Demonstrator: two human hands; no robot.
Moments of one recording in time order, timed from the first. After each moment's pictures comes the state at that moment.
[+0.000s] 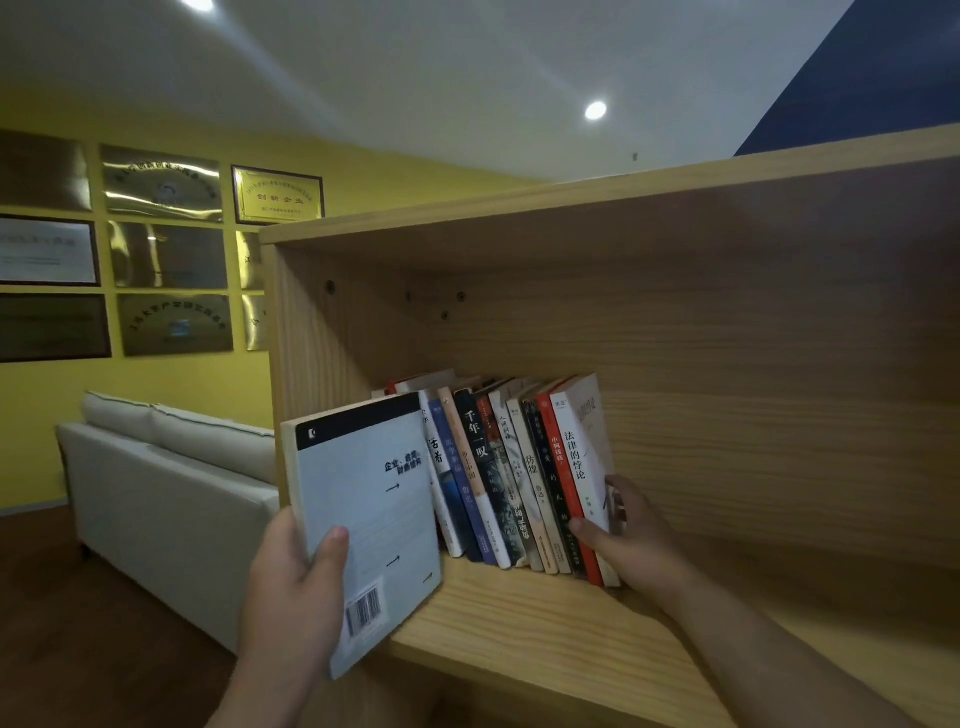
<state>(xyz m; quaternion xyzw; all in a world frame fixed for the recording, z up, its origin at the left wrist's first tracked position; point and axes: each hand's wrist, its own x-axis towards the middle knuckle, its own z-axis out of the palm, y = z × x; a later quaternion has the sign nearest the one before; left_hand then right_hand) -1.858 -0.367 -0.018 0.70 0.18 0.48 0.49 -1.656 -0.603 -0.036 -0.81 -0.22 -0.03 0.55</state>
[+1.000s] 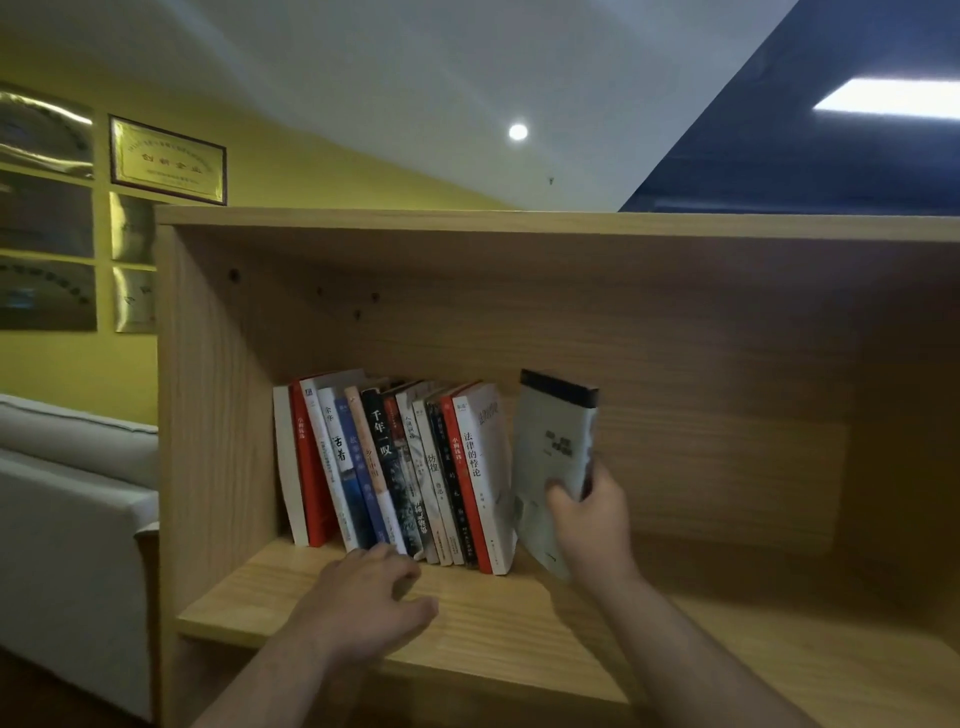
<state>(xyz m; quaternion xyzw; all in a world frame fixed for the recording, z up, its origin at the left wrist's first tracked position) -1.781 -0.420 -0.040 0.99 0.01 0.08 0.14 -1.708 -0.641 0.004 -0.74 -0.11 -0.20 0.63</state>
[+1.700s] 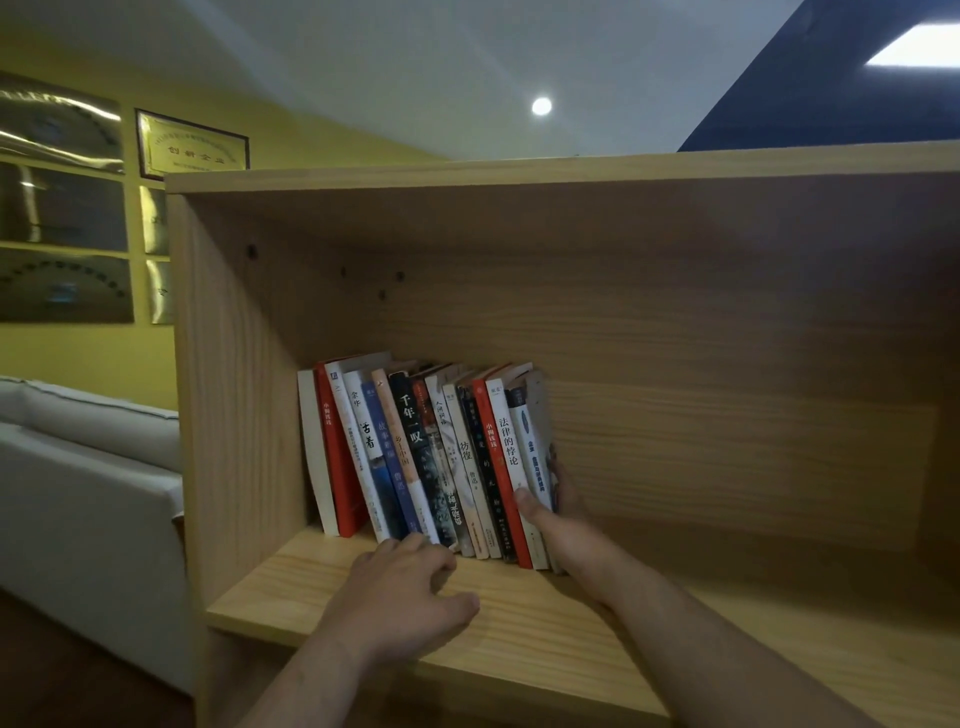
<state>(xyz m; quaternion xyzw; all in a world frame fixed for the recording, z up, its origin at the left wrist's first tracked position) -1.771 -0.420 -0.043 0.99 0.02 0.08 0.14 -1.651 -0.603 -0.038 -0.77 -0.20 0.04 0.60</state>
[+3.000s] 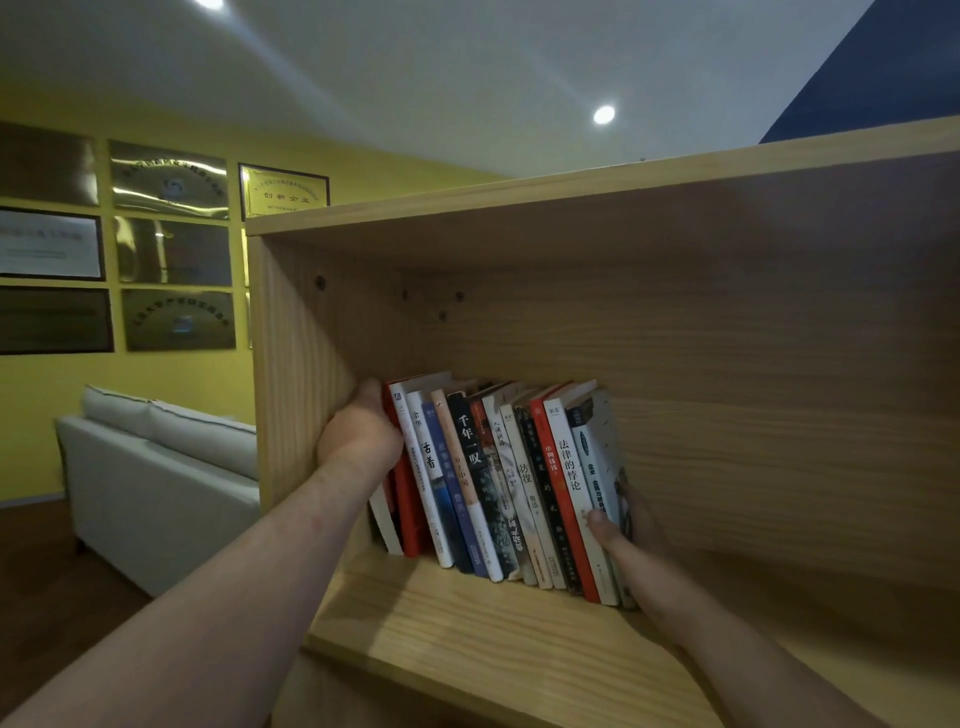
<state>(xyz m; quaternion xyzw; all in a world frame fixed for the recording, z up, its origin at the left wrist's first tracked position) -1.726 -0.328 0.071 0.86 0.26 0.35 0.27 -1.631 -0.605 -0.054 -0.72 -0.24 0.03 0.65</state>
